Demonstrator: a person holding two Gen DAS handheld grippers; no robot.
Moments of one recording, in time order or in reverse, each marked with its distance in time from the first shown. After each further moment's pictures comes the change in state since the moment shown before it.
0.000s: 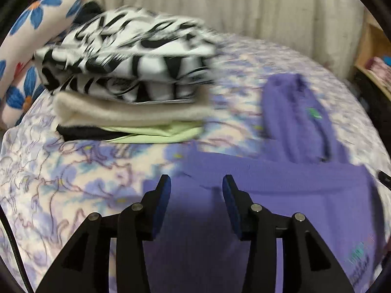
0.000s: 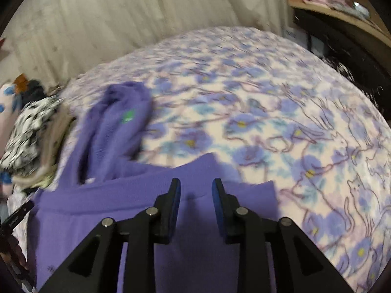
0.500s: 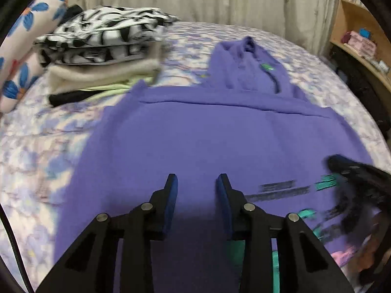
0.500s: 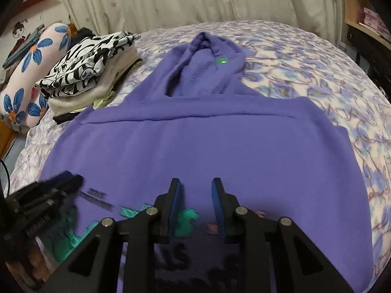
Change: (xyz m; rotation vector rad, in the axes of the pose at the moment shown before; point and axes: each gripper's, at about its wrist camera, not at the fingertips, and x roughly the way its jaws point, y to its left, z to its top) left arm -0.031 -0.051 -0.088 0.067 0.043 -0.011; right arm -0.018 0.068 -0.092 -0.191 0.061 0.151
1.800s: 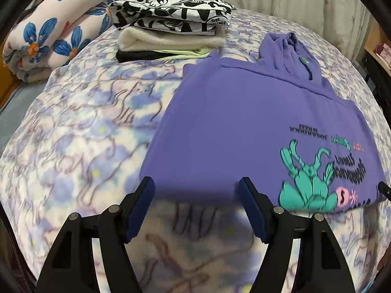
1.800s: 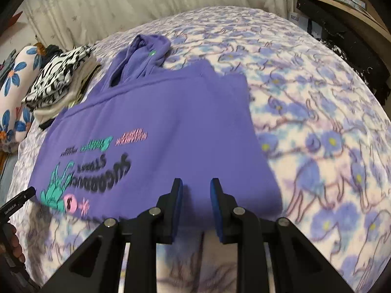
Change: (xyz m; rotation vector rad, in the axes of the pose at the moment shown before) left arm -0.087 0.051 -0.059 -0.152 0.131 0.151; right arm -0.091 -0.070 -0.067 0.169 0.108 -0.121
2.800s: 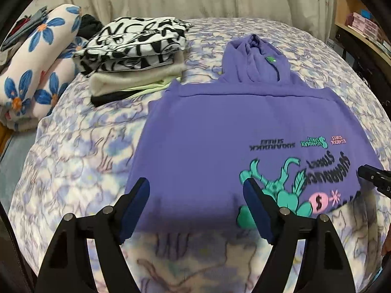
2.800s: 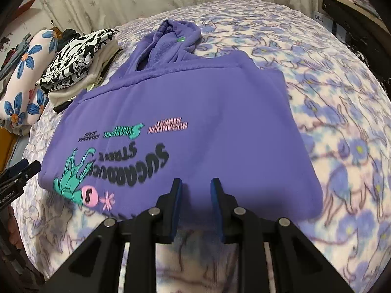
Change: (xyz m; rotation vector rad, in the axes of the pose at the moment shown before) left arm -0.014 -0.056 0.037 0.225 -0.068 -0.029; right arm 0.018 0.033 0.016 -0.067 0.053 0.093
